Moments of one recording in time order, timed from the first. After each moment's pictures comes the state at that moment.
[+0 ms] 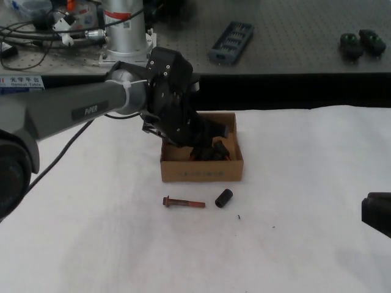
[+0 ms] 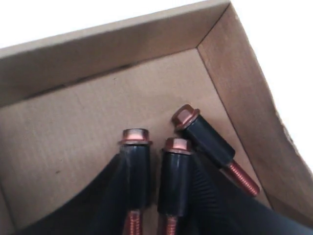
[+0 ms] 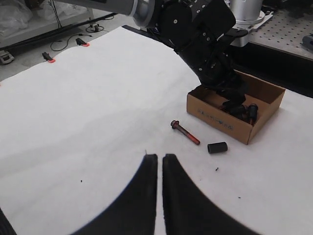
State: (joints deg) left arm -26.0 130.9 -103.8 22.2 13.0 -9.7; right arm 48.8 24.7 -32.0 33.1 -2.0 4.0
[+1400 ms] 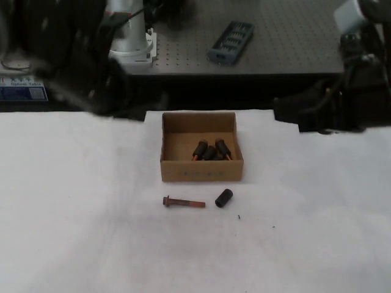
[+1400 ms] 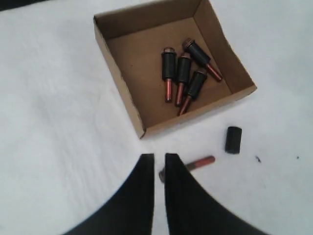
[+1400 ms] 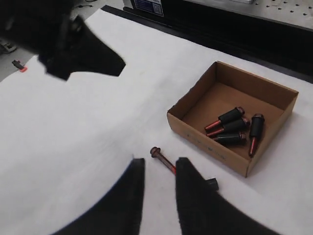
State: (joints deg) left arm -20.5 94.9 -78.9 32.4 12.8 -3.1; right arm 29.7 74.1 -58.7 26.6 -22.7 -1.1
